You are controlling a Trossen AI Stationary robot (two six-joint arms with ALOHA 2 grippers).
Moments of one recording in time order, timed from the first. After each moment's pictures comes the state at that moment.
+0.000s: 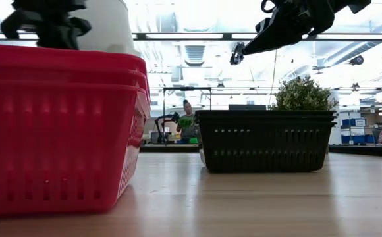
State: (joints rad) left arm -0.04 0.81 0.88 -0.99 -0.37 0.27; right arm 0.09 1.19 0.77 -0.11 0.13 -0.22
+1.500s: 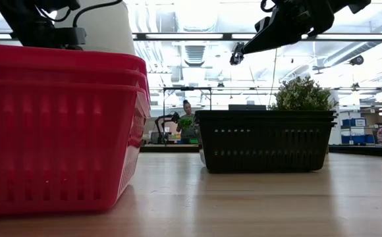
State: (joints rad) left arm 0.04 0.81 0.70 -0.94 -0.45 0.21; right arm 0.09 1.19 0.77 -0.10 0.13 -0.24
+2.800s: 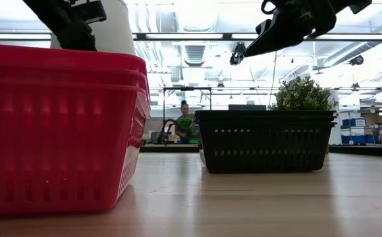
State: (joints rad) left arm 0.05 0.89 0.81 -0.71 -0.50 -0.07; right arm 0.09 1.19 0.77 -0.12 0.13 -0.22
